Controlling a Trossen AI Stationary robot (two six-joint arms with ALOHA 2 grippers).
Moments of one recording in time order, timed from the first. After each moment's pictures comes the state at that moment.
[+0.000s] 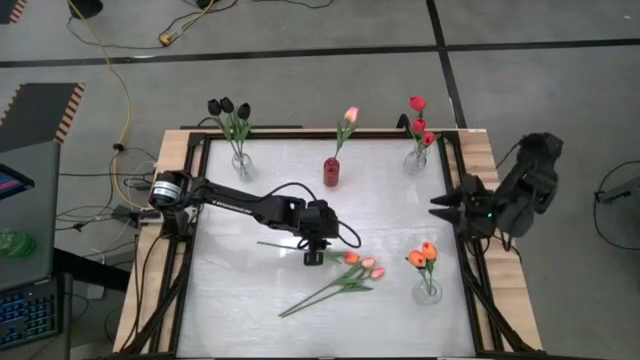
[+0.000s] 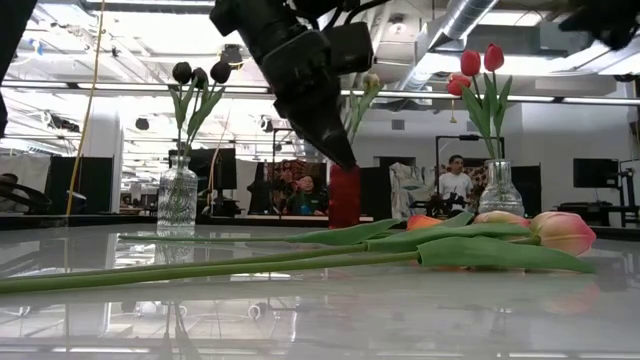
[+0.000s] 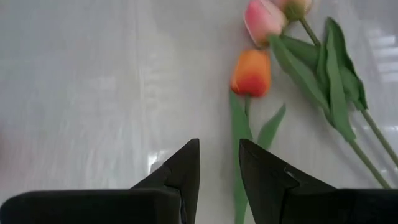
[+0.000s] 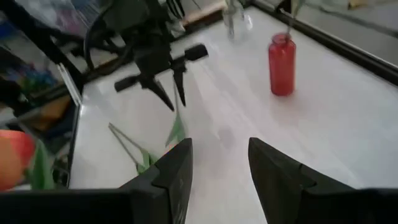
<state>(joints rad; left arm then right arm) -0.08 1.88 1.34 -0.44 -0.01 -0.01 0.89 0.52 0.85 -1.08 0.93 0.99</state>
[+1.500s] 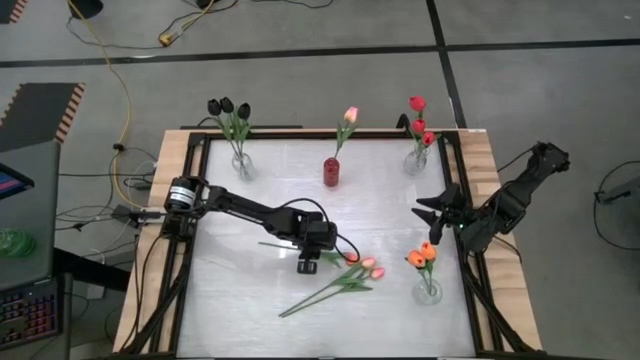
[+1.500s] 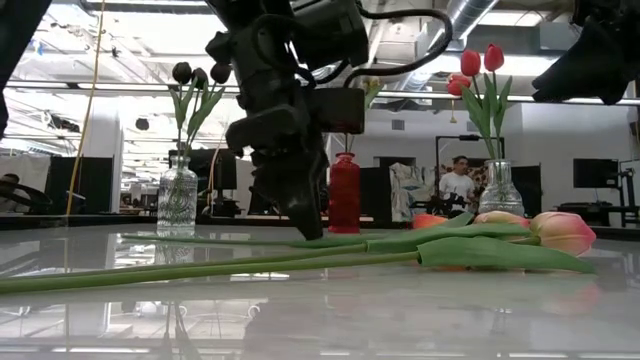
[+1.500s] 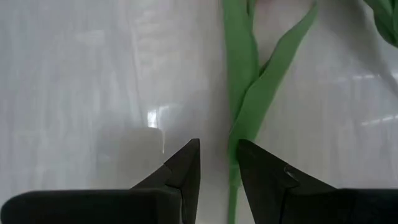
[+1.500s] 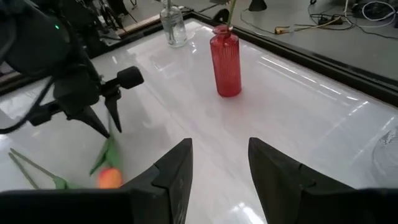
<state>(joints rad) -0.11 2.01 1.34 -0.52 -0.01 -0.01 0.72 0.54 0.53 -0.83 1.02 0.97</state>
